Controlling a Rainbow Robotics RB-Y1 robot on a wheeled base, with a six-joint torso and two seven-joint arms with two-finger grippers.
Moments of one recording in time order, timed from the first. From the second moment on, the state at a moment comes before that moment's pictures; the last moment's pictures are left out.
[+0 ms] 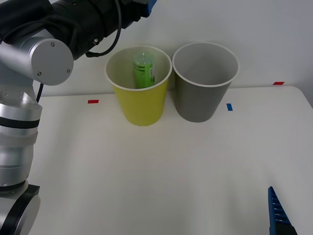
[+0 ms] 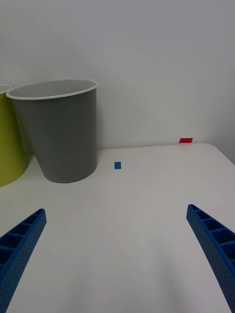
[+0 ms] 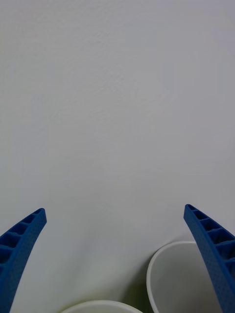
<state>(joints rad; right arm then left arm) 1.18 -0.33 0.13 -2.36 -0.12 -0.40 1.43 -0.69 0.33 -0.04 -1.86 0.70 0.70 -1.66</state>
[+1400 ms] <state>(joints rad) 1.18 -0.33 0.13 -2.36 -0.12 -0.40 1.43 -0.10 0.52 0.09 -2.34 0.75 0.70 -1.64</state>
